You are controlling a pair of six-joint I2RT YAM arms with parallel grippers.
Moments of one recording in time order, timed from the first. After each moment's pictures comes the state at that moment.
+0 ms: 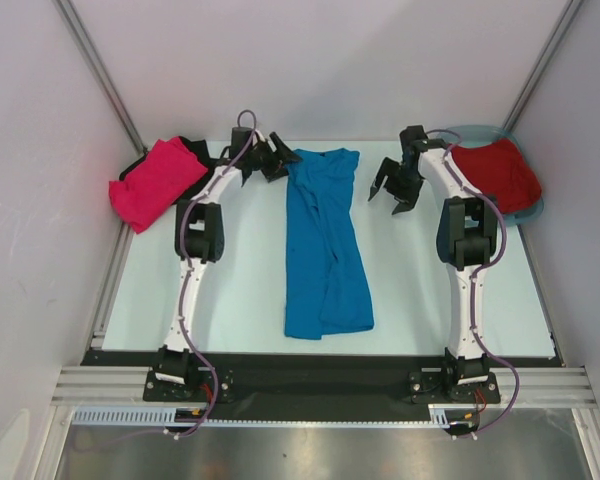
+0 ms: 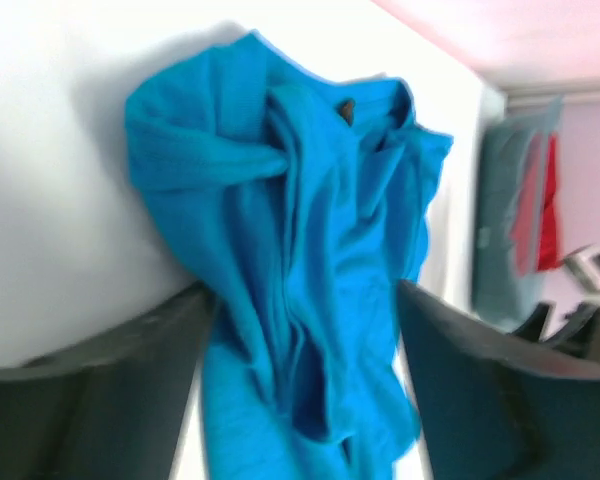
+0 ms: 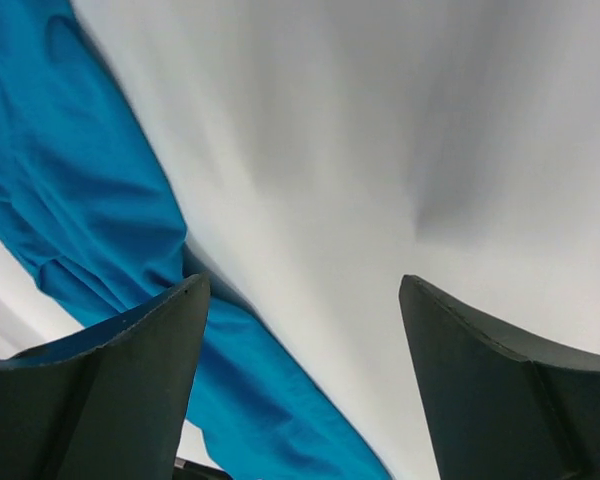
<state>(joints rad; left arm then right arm) -0.18 2.76 2.40 -0.20 0.57 -0.81 0.13 2.36 2.10 -0.97 -0.21 0.57</state>
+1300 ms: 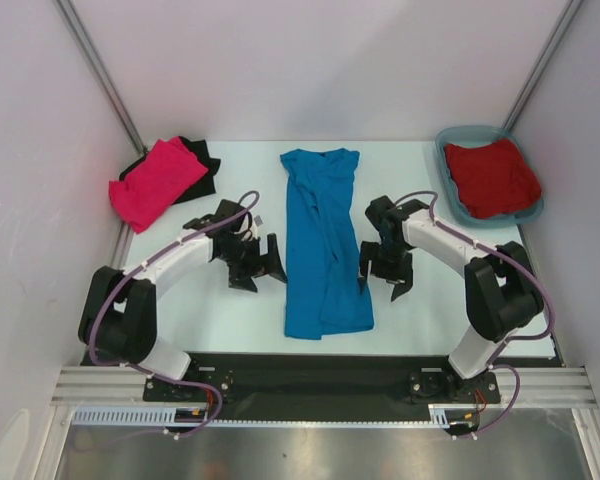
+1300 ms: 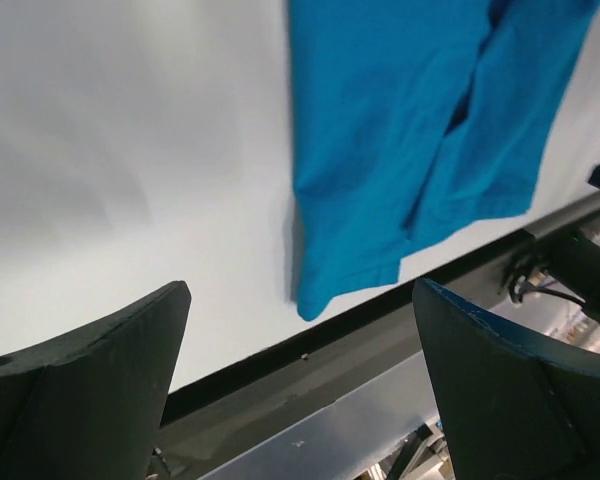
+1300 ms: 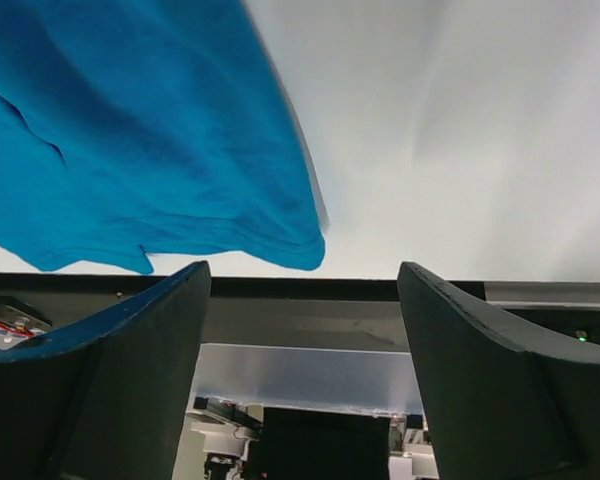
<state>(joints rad) -0.37 1.52 0.98 -0.71 0.42 -0.49 0.49 1.69 1.22 -1.08 -0.14 0.65</state>
